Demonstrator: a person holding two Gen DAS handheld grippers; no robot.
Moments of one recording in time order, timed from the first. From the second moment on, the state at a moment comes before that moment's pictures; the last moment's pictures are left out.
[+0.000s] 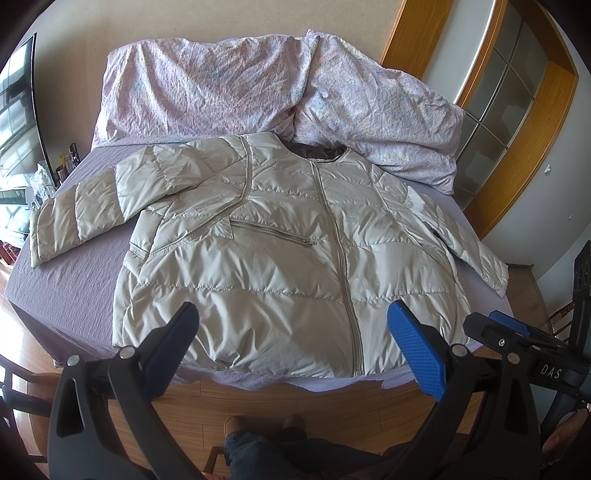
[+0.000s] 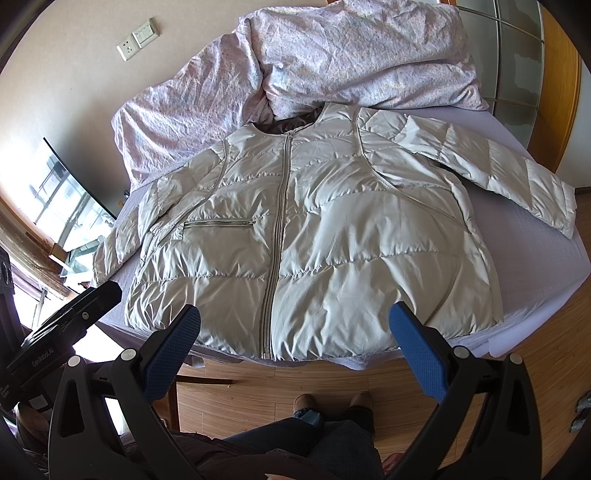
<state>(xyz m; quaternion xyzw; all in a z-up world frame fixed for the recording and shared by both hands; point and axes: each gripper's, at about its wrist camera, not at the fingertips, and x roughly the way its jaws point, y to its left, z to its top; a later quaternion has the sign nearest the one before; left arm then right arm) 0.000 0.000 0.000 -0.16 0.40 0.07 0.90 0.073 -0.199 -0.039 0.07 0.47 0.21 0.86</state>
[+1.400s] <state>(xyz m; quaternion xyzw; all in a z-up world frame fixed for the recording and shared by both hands) 0.027 -0.001 -0.005 -0.13 0.41 0.11 0.89 0.118 -0.224 -0.064 0.11 0.47 0.17 0.86</state>
